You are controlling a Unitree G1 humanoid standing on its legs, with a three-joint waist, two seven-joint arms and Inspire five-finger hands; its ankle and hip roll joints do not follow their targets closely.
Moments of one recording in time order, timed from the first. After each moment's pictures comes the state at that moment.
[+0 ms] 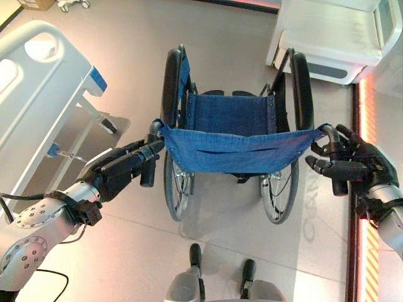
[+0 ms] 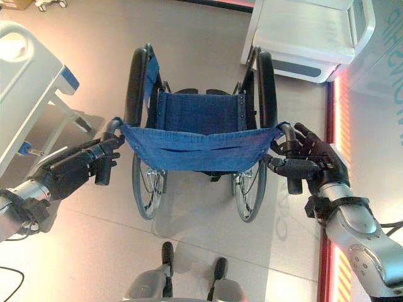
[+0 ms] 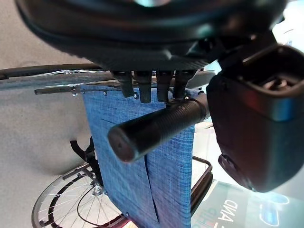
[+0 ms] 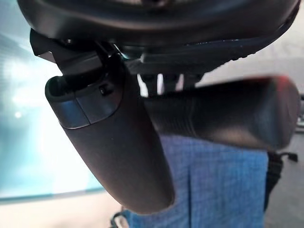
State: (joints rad) left arm 0.18 1.09 0.22 -0.40 -1.10 0.45 -0.04; right arm 0.16 -0.92 -0.20 -0.43 0.91 0.35 -0.31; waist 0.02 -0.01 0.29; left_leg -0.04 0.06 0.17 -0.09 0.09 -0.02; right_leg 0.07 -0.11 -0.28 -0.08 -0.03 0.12
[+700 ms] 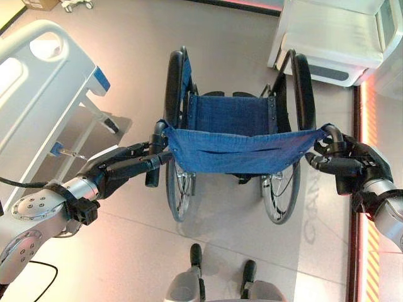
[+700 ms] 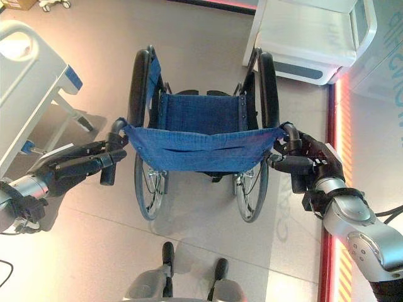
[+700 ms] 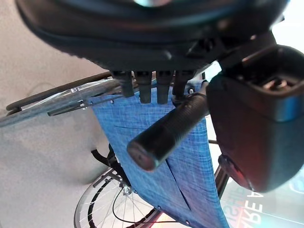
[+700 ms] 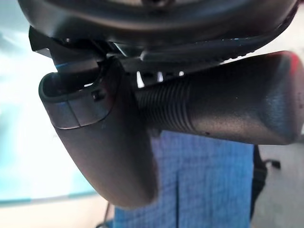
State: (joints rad) left arm 0.17 1.20 0.20 -0.40 -0.98 0.45 -0.13; right arm 0.06 -0.98 -0.14 -0.36 0.95 0.43 -0.38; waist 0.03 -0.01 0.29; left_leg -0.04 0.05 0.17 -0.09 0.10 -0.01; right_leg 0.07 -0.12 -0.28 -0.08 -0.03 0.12
